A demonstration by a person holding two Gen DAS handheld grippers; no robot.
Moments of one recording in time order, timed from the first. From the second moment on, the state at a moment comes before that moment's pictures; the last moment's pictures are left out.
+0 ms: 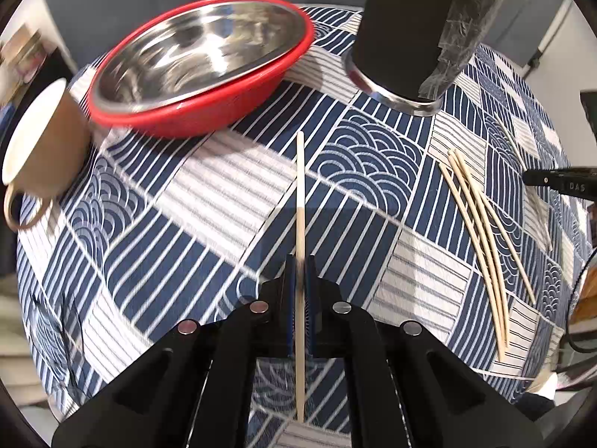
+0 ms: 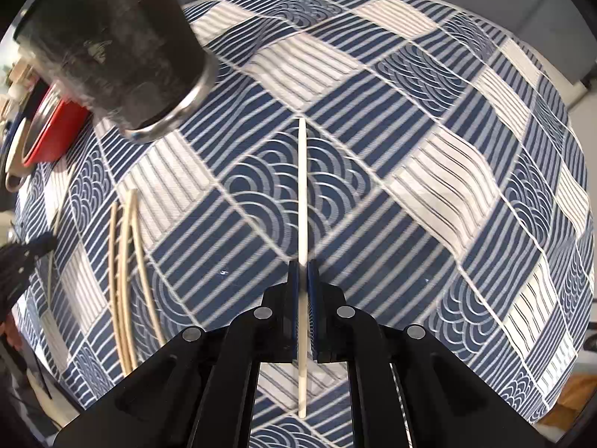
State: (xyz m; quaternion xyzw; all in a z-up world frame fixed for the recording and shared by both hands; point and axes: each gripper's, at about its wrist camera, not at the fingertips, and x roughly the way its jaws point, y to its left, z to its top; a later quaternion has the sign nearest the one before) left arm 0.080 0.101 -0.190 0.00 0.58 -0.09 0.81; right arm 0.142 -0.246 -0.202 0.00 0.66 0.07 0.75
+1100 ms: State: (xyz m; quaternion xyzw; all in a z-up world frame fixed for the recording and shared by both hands) left arm 0.149 0.059 0.029 -0.09 0.36 -0.18 0.91; right arm 0.199 -0.235 -0.009 0.09 0.45 0.15 0.87
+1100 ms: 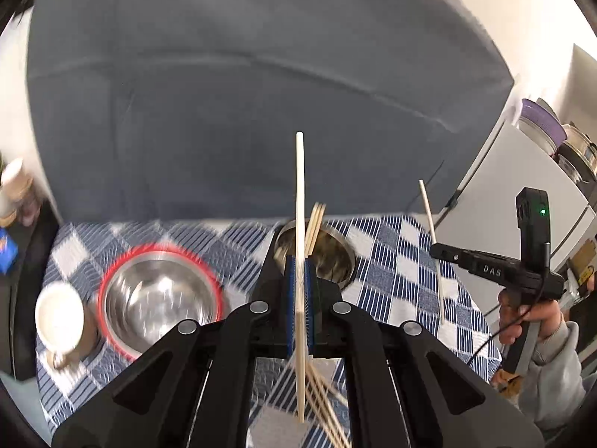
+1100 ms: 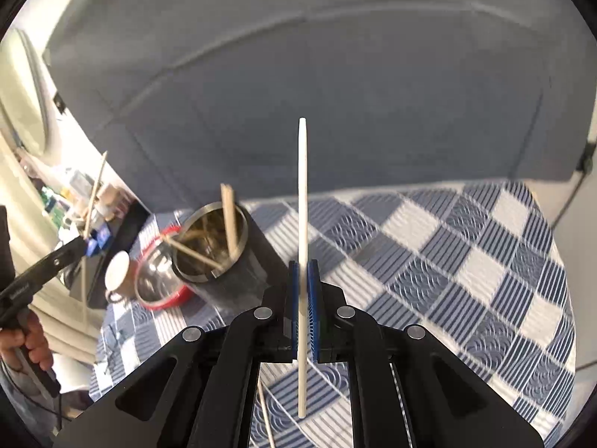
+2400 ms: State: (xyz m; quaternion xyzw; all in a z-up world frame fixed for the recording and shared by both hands) left arm 0.214 0.011 -0.050 -0.09 0.22 -0.18 0.96; right arm 0.264 -0.155 -0.060 0.10 0.32 0.27 0.90
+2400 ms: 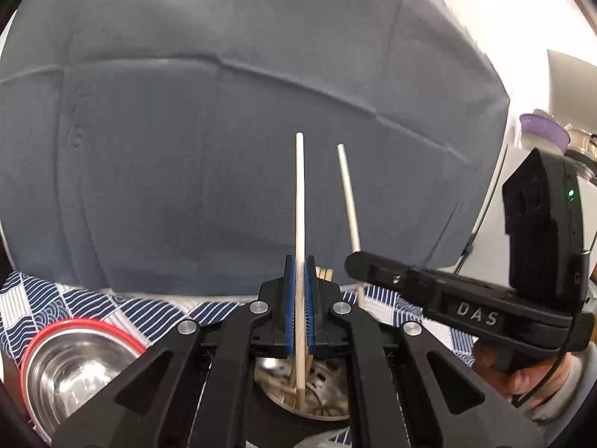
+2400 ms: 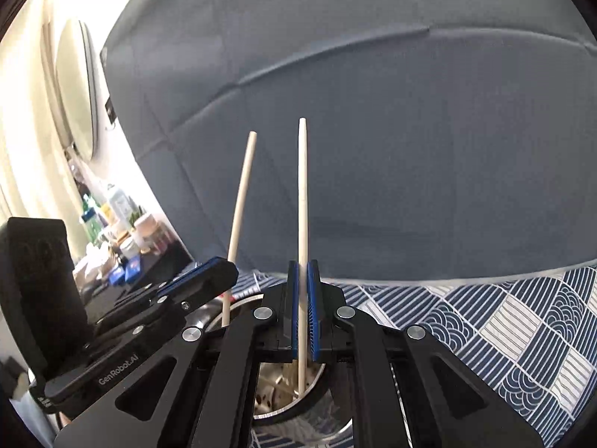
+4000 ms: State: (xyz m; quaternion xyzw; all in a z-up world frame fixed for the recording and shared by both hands) left arm 0.103 0.048 -0.058 -0.07 0.35 -0.10 0.93; right arm 0.121 -0.175 -0.081 -0.01 0.42 0.22 0.88
